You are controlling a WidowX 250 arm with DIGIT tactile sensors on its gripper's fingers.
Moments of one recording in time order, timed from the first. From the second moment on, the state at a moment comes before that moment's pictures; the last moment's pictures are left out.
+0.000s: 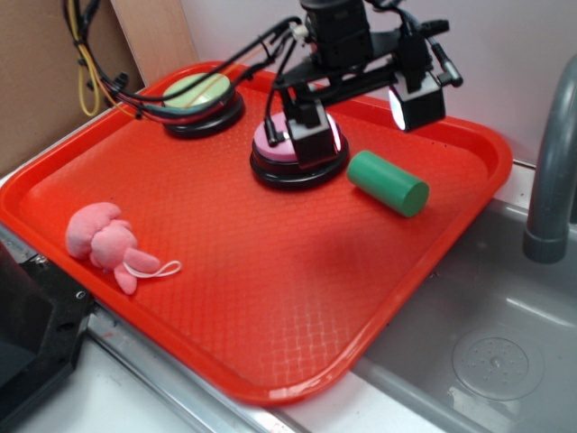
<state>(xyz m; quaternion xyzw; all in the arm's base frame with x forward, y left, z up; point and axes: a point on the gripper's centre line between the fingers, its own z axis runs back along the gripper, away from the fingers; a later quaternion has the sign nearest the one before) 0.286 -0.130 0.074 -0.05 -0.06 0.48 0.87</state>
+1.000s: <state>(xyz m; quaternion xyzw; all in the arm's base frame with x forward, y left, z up) 0.288 -0.116 0.042 -0.03 -0.06 0.46 0.89</state>
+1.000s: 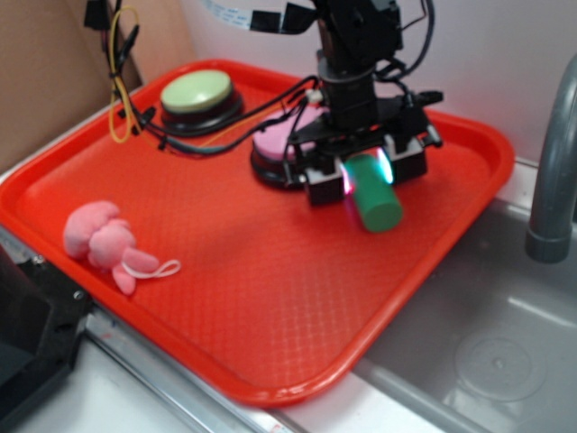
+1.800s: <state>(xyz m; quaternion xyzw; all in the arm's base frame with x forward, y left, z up) 0.240 -0.055 0.190 -0.07 -0.02 0.09 0.99</state>
